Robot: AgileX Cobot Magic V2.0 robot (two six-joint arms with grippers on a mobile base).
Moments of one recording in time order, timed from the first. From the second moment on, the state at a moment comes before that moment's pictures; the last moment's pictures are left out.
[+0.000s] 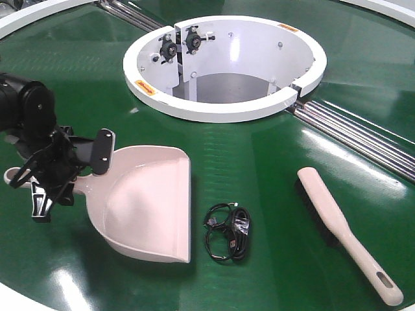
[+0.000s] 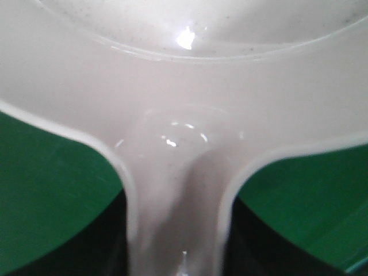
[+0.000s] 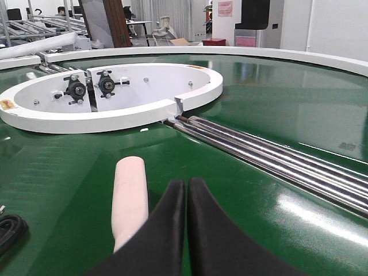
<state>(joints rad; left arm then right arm) -0.26 1.77 -1.31 0.11 1.06 1.26 0.00 -0.02 0.03 -0.09 0.14 0.10</state>
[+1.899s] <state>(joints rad) -0.29 1.83 -1.31 0.20 1.09 1.16 0.00 -0.02 0.03 -0.09 0.14 0.10</state>
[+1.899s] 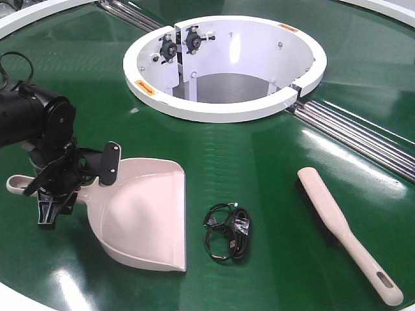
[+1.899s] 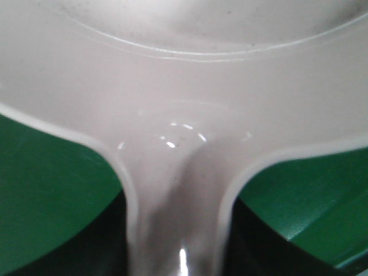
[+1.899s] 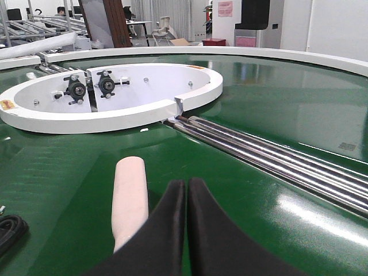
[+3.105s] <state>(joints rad) -0.29 1.83 -1.31 0.20 1.09 1.16 0.00 -0.02 0.03 -0.09 -0.02 0.11</state>
